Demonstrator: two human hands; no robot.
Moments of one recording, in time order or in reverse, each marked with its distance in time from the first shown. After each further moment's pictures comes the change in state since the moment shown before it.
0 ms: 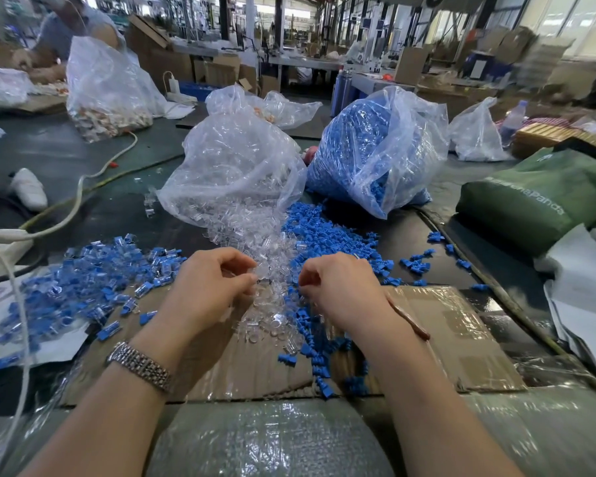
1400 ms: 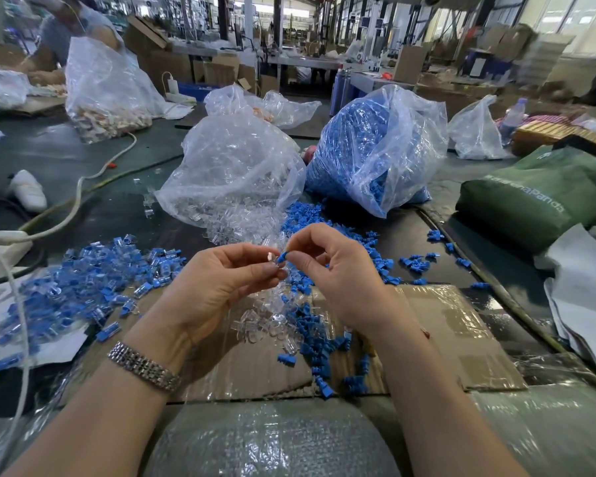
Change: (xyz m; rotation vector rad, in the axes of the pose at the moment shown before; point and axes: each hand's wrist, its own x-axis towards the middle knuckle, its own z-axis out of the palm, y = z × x) left_hand -0.003 0.010 0.002 -0.914 -0.284 -0.109; right_hand -0.010 -0.001 -0.007 0.773 0.183 -0.288
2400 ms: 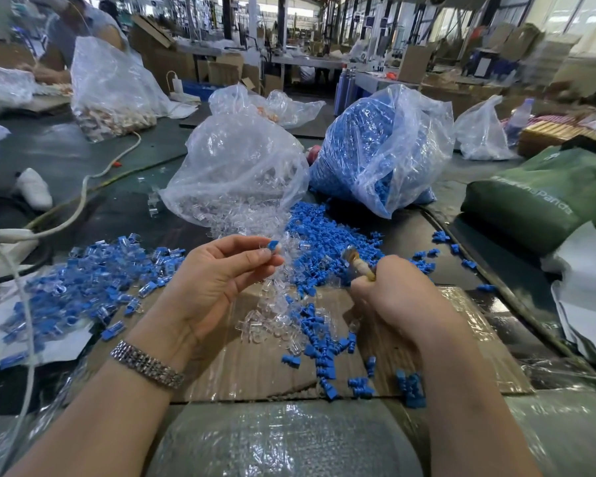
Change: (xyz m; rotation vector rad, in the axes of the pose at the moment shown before) left_hand 0.003 0.001 -0.002 -0.161 0.091 0.060; right_hand -0.006 0.013 -0.042 -0.621 -0.080 0.706
